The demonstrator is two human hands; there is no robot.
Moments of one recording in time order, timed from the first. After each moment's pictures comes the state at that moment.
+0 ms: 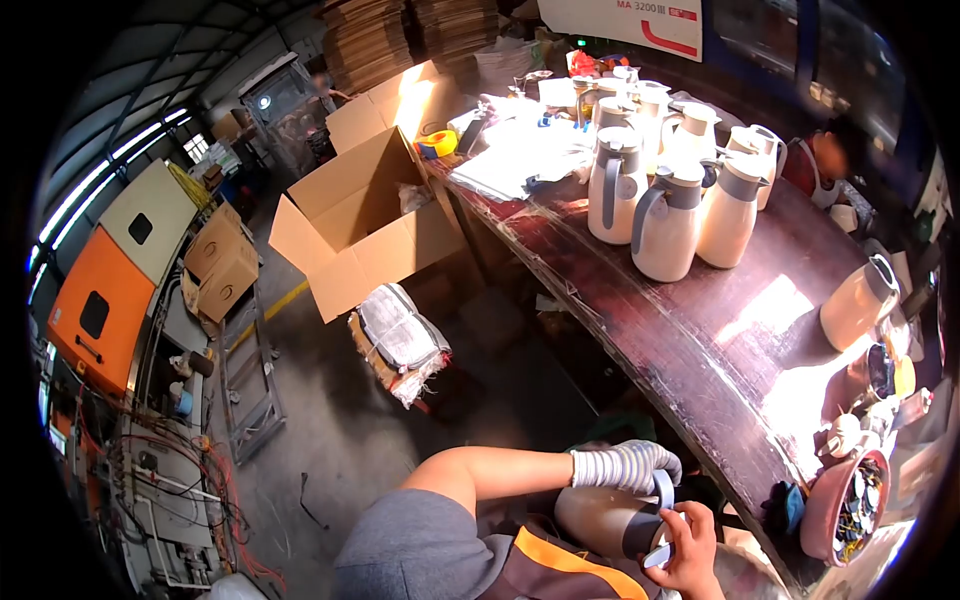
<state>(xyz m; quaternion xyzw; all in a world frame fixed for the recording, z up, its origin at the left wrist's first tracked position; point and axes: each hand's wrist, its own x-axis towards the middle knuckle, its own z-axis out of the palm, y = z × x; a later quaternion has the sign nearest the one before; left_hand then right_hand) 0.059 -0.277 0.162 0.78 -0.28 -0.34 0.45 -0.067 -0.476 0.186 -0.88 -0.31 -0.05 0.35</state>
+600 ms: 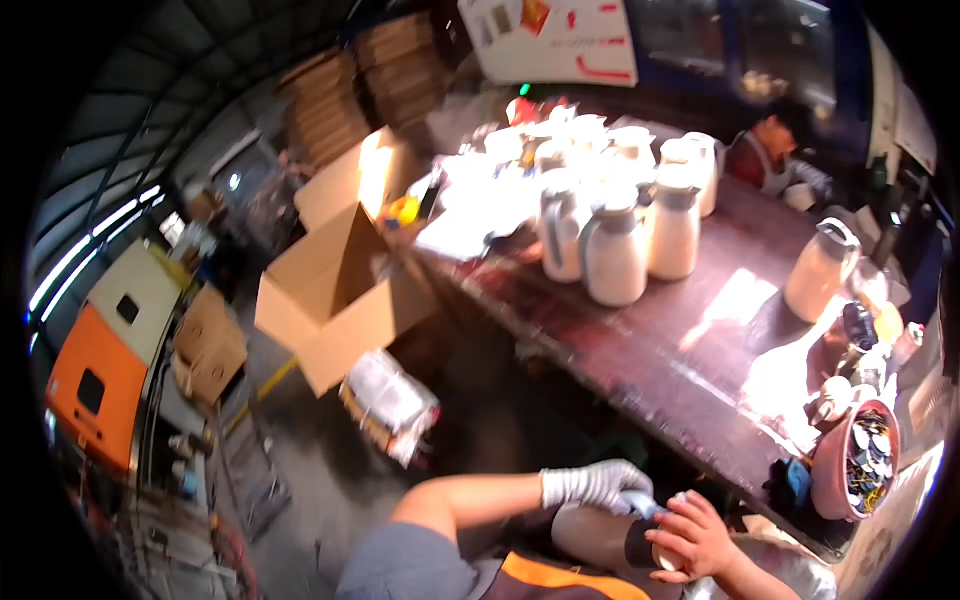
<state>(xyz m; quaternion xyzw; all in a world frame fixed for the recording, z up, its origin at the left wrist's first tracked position) 0.051 -0.258 0.152 0.62 -0.37 -0.42 0.55 -0.053 -0.506 0.179 -0.82 -0.49 -0.13 0.26</state>
